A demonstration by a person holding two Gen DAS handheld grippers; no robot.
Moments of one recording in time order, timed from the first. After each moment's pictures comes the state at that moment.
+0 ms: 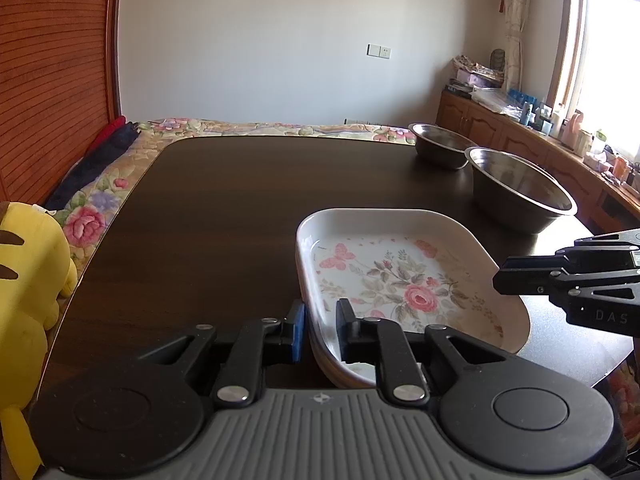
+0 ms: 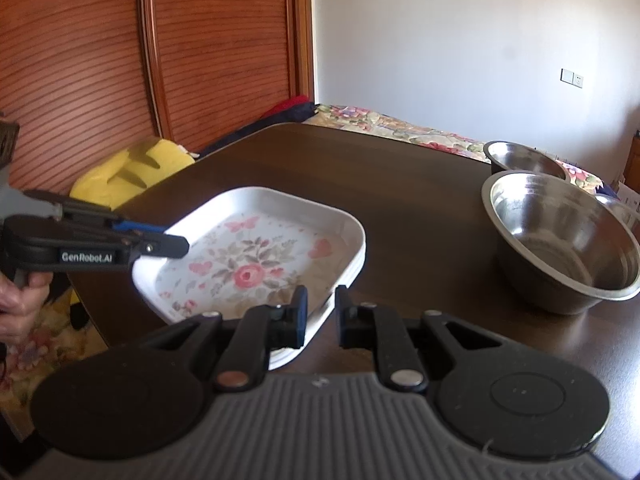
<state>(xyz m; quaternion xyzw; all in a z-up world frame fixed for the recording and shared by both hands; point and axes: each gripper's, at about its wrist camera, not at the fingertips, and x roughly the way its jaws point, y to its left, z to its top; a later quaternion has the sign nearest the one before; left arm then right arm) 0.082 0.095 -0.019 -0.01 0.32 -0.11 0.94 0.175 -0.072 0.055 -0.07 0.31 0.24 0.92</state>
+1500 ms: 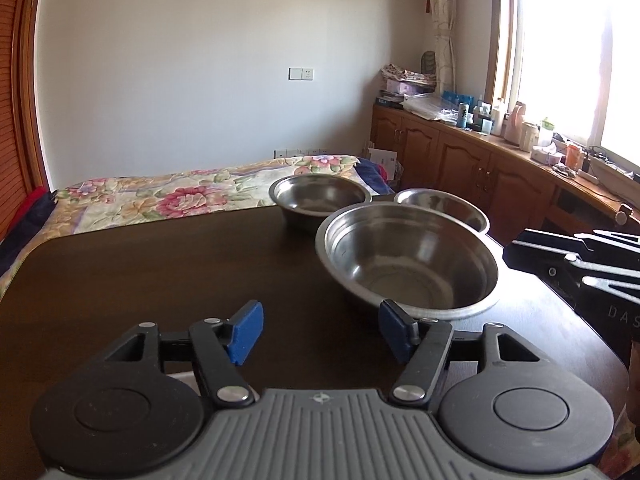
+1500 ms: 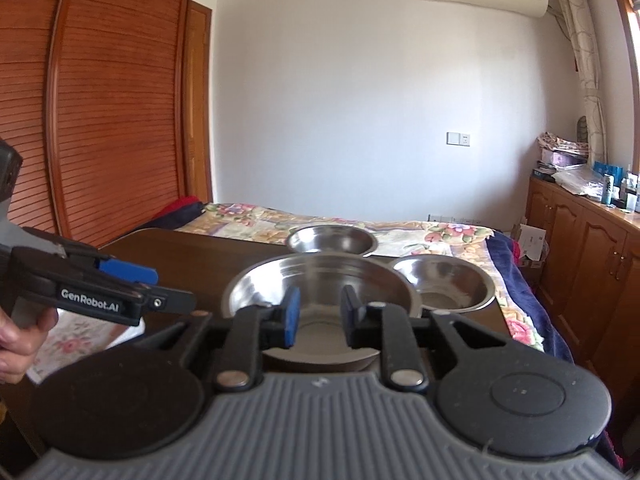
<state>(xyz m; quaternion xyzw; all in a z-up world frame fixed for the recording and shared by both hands) 0.152 -0.066 0.015 0.03 0.26 -0.19 0.94 0.193 -0.220 0.077 -0.03 0.16 0.11 0.98</state>
